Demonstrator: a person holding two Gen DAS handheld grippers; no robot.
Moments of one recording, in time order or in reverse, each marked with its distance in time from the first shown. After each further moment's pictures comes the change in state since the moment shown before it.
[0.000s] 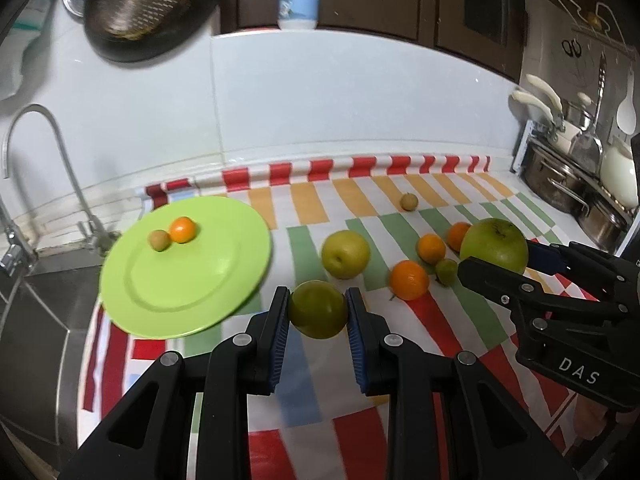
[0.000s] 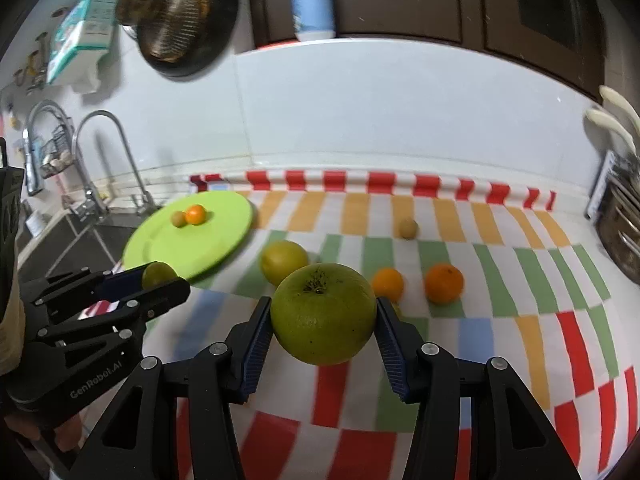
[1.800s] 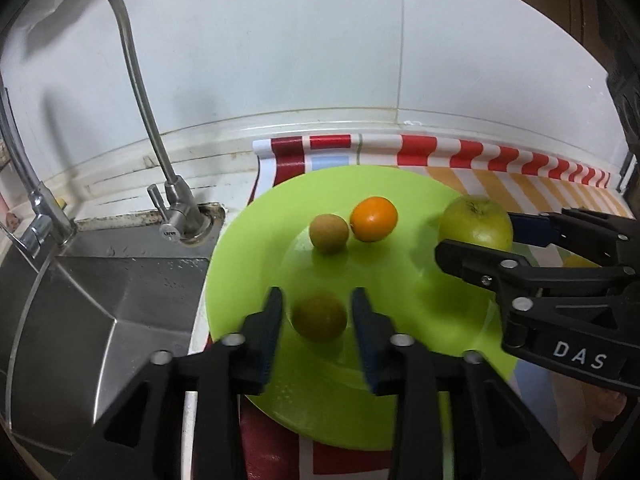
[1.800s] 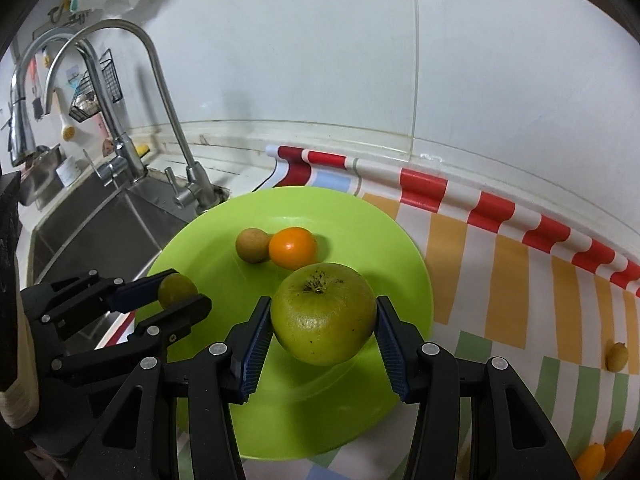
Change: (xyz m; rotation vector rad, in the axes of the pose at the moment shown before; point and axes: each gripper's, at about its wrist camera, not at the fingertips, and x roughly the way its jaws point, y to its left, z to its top) left arm 0.096 0.170 0.010 -0.109 0.100 0.209; right arm 0.193 0.137 0.070 -0.181 0.158 0.234
